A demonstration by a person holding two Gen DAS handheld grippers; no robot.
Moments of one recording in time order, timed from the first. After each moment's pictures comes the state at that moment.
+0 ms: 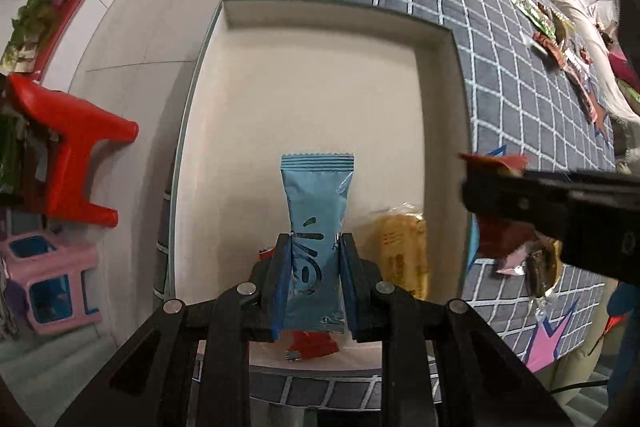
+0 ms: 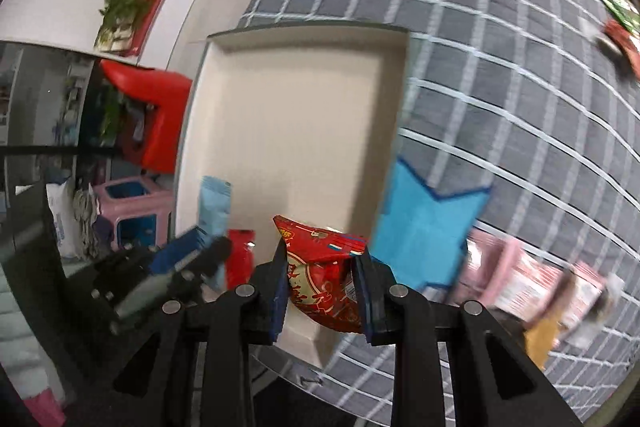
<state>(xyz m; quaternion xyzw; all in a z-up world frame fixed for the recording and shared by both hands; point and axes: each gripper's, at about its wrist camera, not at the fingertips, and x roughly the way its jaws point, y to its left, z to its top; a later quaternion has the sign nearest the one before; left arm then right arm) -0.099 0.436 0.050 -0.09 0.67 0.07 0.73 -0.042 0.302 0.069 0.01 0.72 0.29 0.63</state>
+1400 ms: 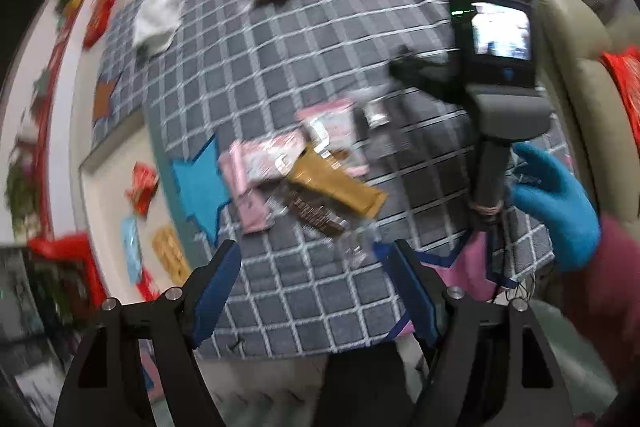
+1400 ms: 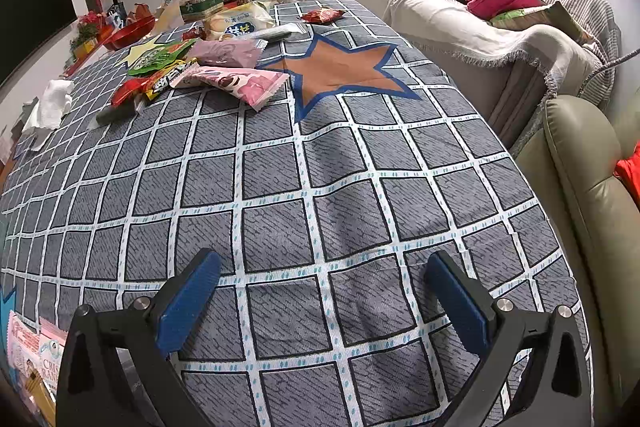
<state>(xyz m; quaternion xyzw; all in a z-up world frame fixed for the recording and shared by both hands) -0.132 0.113 0.123 0.15 0.66 -0.07 0.73 -0.029 -0.057 -0.016 0.06 0.46 -0.09 0.88</state>
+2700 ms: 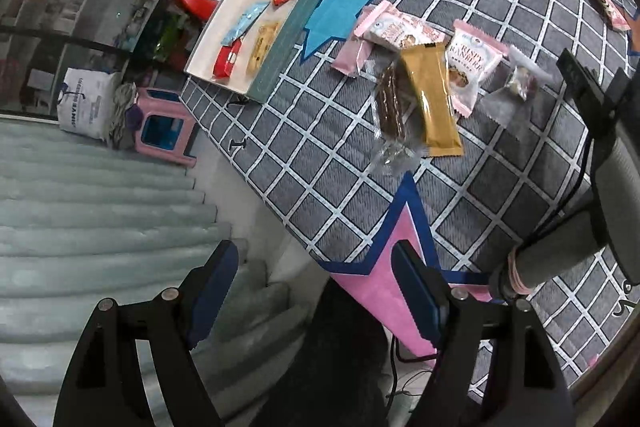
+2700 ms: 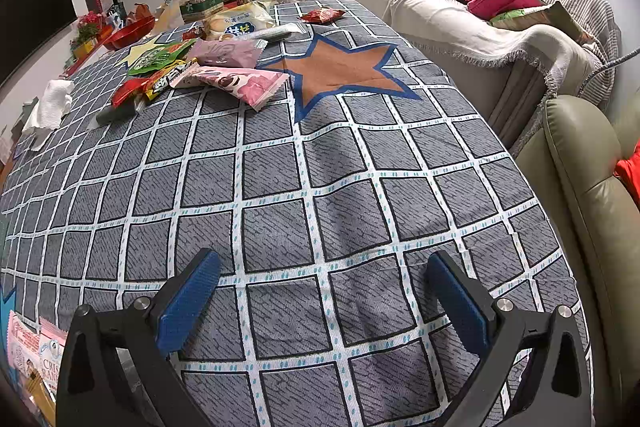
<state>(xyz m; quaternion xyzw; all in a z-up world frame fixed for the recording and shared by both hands) -0.176 0.072 0.076 -0.03 0.69 0.41 0.60 -0.030 -0.057 -0.016 0.05 0.46 -0.08 0.88</state>
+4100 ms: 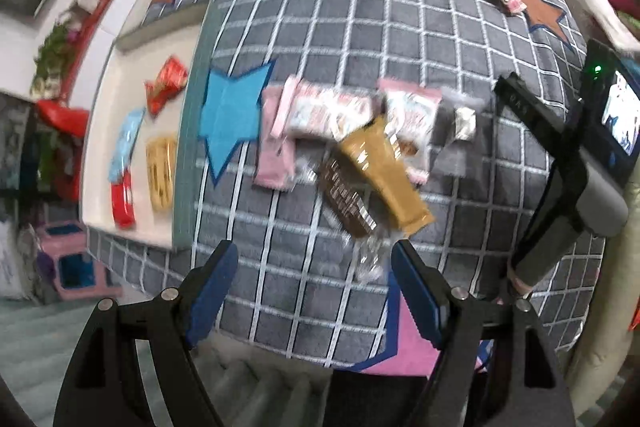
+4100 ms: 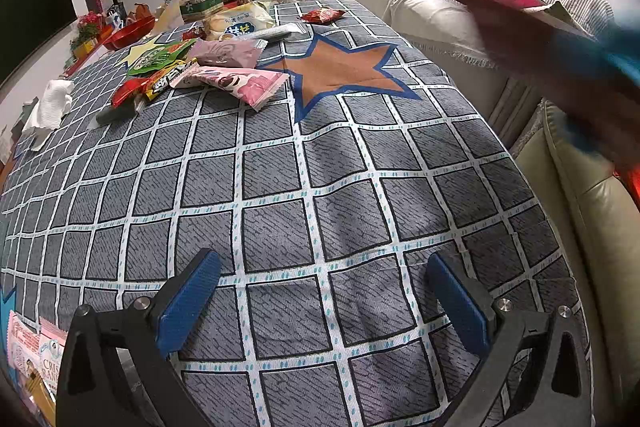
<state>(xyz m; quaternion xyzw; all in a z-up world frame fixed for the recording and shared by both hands) -0.146 0.152 0.074 -0.01 0.68 0.14 0.72 -0.030 -0.057 -0.016 0.05 0.46 -0.08 0.88</state>
